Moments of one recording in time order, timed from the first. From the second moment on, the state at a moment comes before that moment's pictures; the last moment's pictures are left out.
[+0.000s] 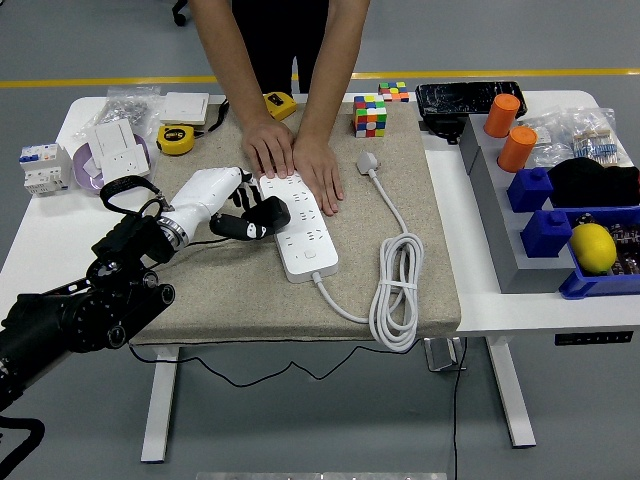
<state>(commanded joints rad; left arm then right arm) -0.72 0.16 -0.60 -0.68 1.73 0.35 -0.14 0.01 -0.11 1.38 0.18 -1.11 -0.09 0.04</state>
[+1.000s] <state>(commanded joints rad) -0.72 0.18 -0.57 -0.69 1.77 0.33 -0.13 0.00 -0.12 1.37 0.18 -1.10 -0.08 0.04</state>
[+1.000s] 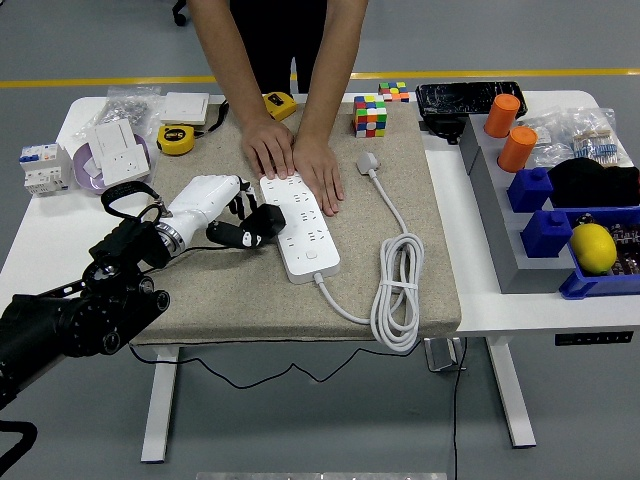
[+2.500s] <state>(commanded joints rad) -0.59 0.17 -1.10 -0.98 1.59 0.16 -0.12 0.01 -0.11 1.37 0.18 -1.07 -0.07 0.05</state>
